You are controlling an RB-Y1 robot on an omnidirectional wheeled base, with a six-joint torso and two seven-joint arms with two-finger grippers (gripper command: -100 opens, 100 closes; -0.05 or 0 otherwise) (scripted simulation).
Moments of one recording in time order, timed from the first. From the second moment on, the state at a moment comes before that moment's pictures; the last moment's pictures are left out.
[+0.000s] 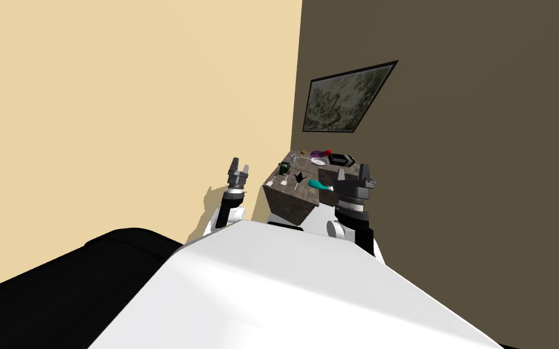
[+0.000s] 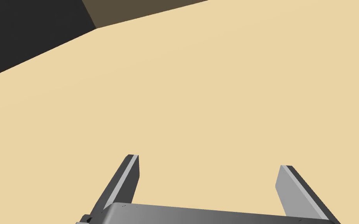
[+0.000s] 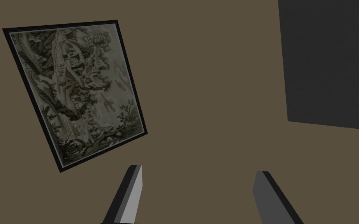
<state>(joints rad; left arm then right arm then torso) 0.49 0.11 0.05 -2.33 -0.11 -0.39 0.13 0.48 -0.02 0.07 -2.32 0.02 -0.44 -0.17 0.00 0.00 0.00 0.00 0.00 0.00</state>
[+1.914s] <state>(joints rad) 0.14 0.20 0.15 -2.03 -0.24 0.14 0.68 0.48 -0.02 0.07 -2.32 0.02 -0.44 -0.17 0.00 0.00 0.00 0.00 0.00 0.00</state>
